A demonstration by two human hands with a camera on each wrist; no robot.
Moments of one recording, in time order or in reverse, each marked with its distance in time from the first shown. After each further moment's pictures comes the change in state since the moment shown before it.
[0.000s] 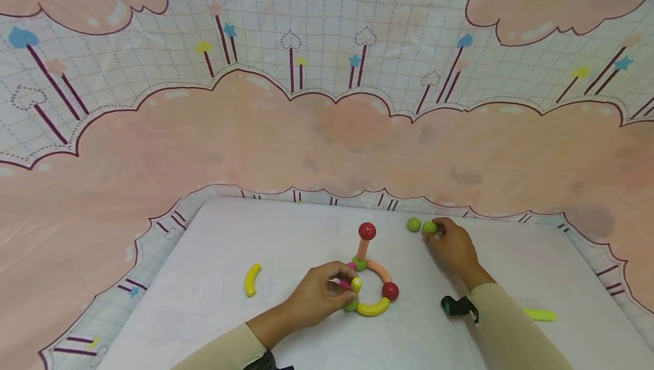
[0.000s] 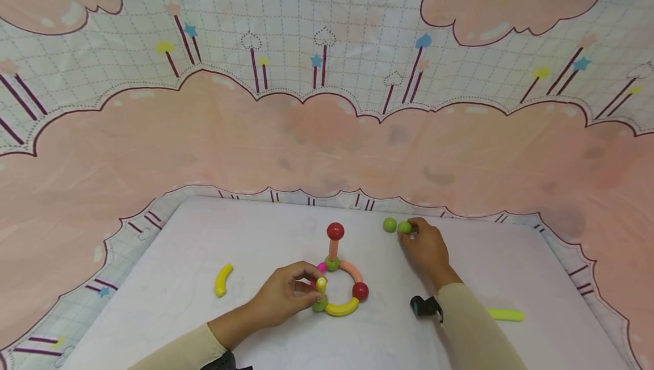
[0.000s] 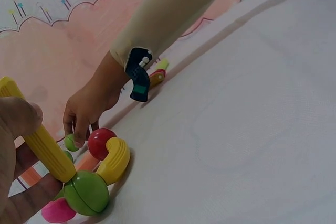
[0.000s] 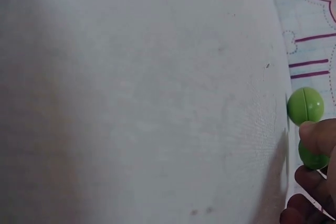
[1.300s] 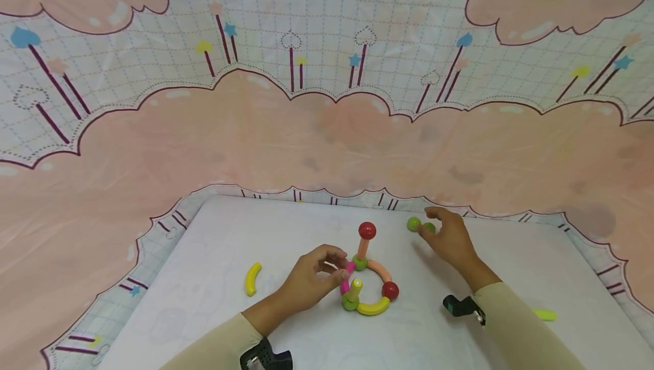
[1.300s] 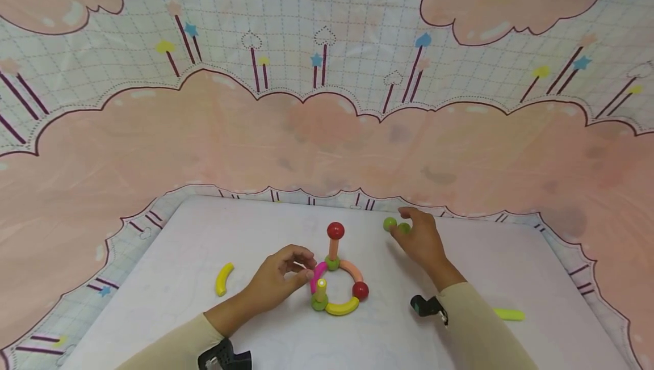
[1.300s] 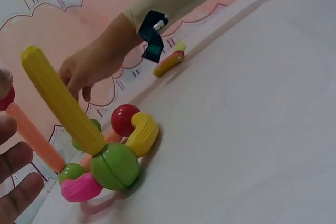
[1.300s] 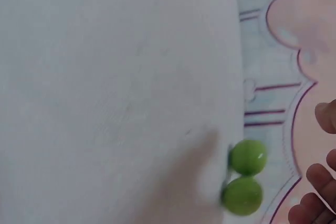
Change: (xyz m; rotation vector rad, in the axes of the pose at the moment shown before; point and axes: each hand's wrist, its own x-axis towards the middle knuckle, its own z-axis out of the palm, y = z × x) left_hand 0.007 -0.004 -0.020 0.127 0.097 0.085; right_hand -0.008 -0.035 -0.016 0.042 0.032 -0.183
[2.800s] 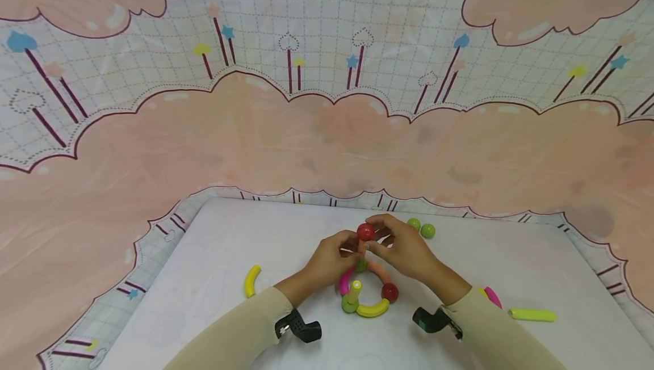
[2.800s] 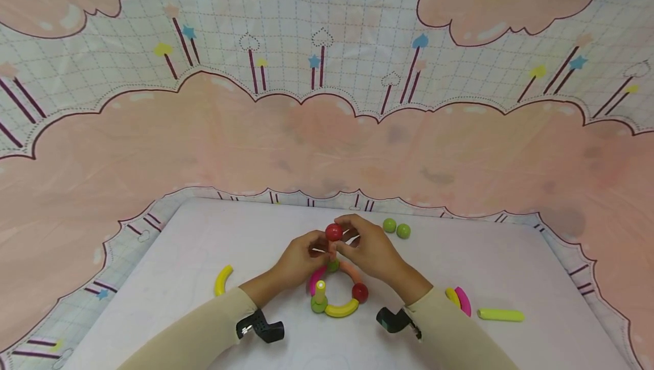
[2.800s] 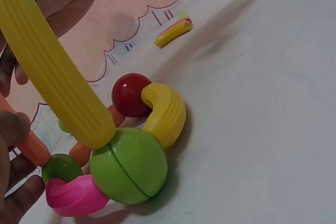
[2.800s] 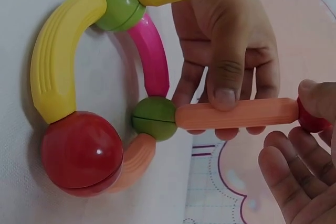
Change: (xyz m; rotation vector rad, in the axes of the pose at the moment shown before) left_hand 0.059 -0.023 0.021 0.075 0.000 -0.116; right_hand -0.028 -0.101 0.024 0.221 -0.175 -0.344
